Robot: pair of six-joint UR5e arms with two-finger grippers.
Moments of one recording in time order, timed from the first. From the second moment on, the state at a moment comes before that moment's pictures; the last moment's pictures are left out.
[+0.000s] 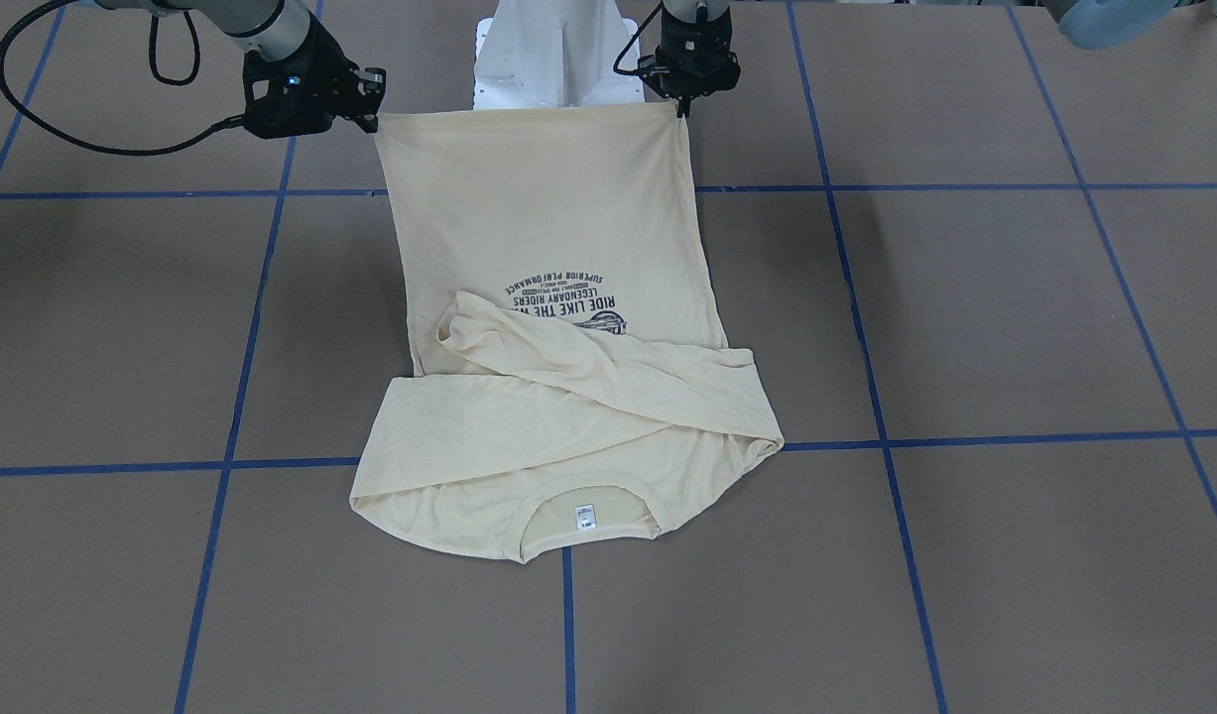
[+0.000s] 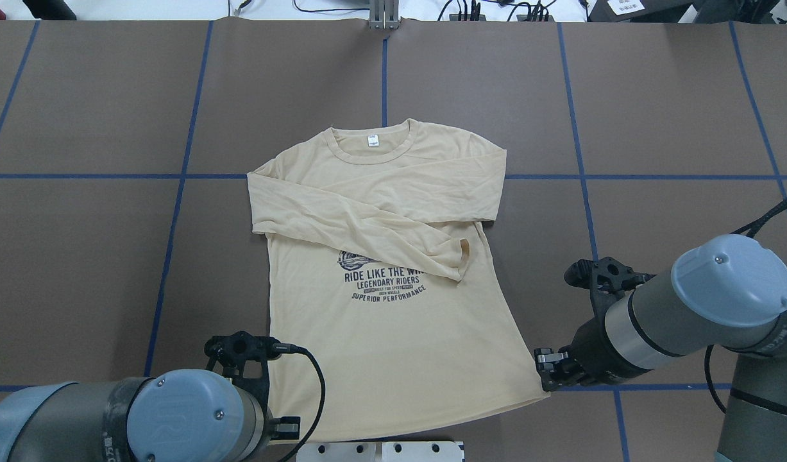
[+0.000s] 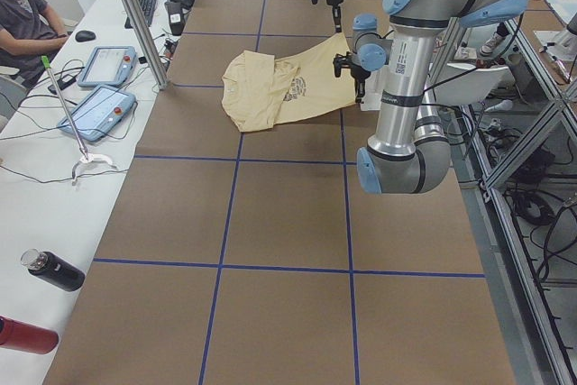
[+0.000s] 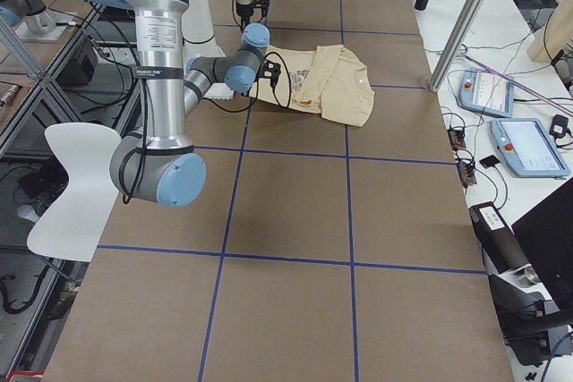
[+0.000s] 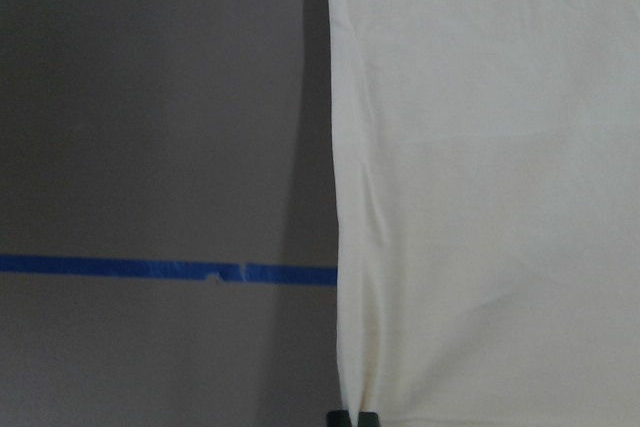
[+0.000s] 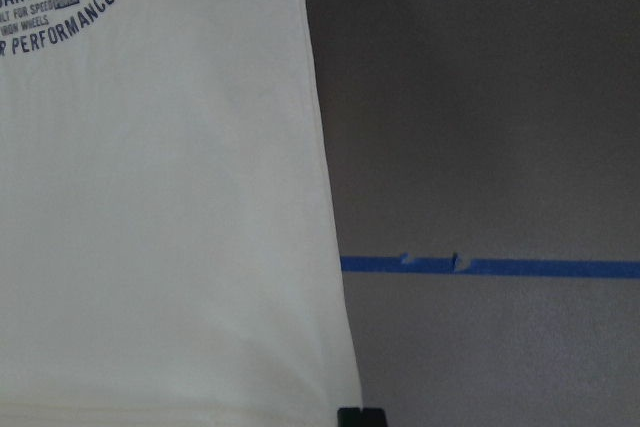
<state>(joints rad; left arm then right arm) -0.09 -1.95 -2.21 -1.29 -1.72 -1.48 0.42 -1.54 2.24 -1.35 2.17 1.41</state>
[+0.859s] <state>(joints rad) -0.40 -2.00 -2.21 -1.28 -1.77 -1.31 0.66 -1.40 2.18 -1.35 2.21 1.39</state>
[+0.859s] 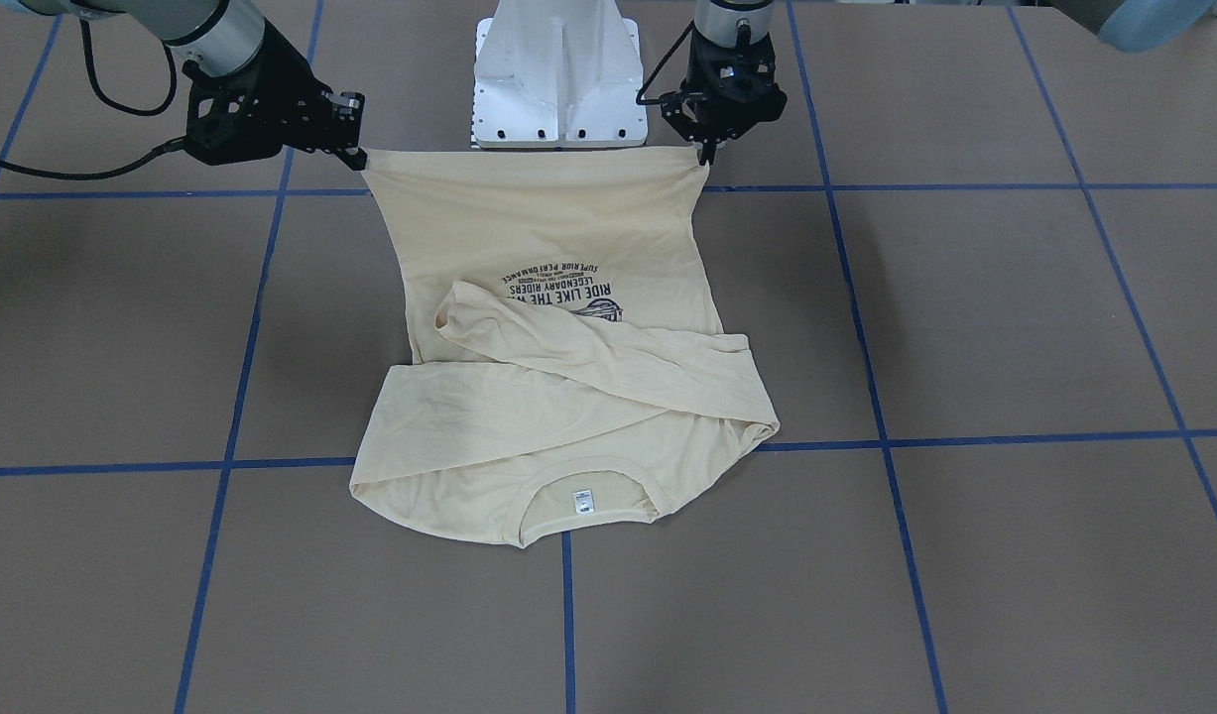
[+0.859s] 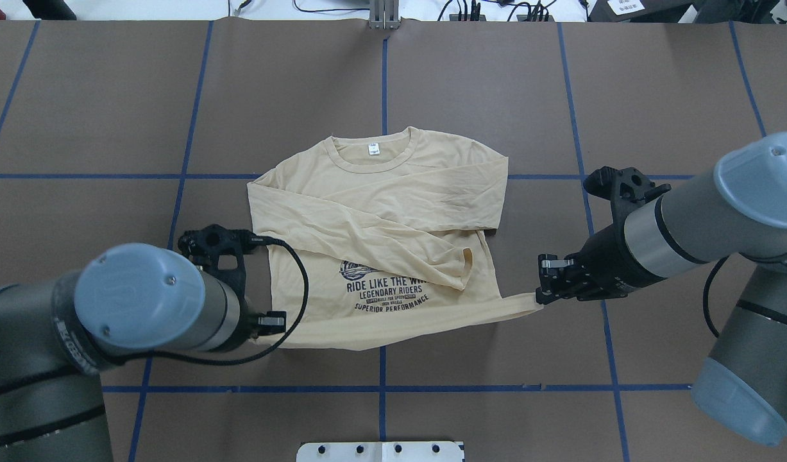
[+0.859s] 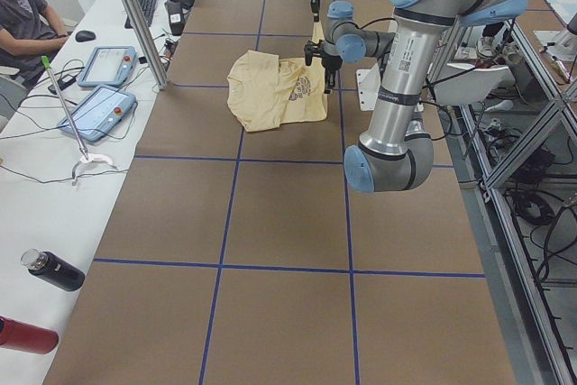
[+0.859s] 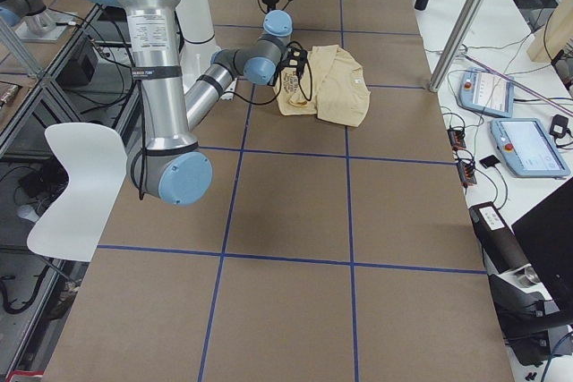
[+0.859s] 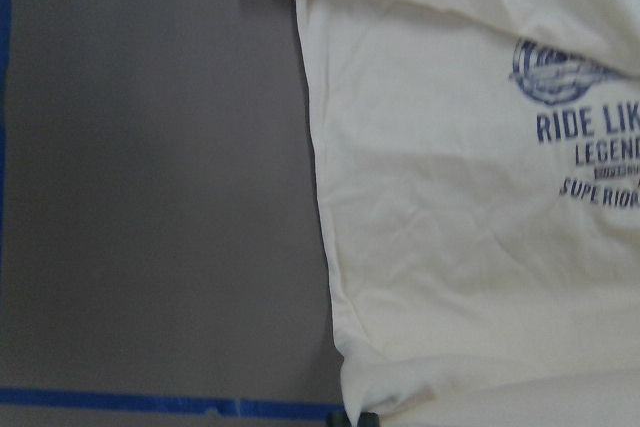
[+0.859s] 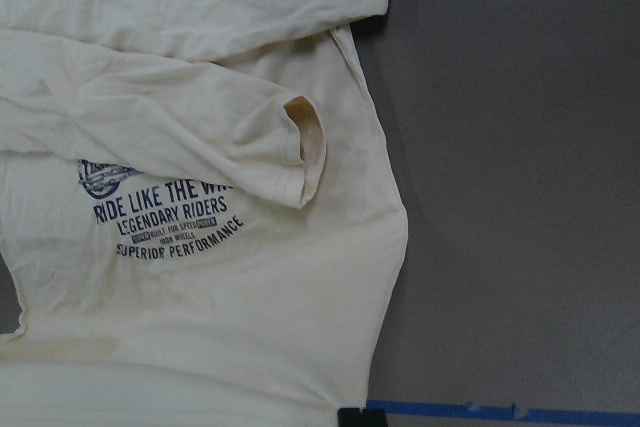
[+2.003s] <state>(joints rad) -0.63 -2.08 -2.09 -1.28 -1.83 -1.17 0.91 -1.10 1.83 -1.35 2.20 1.22</state>
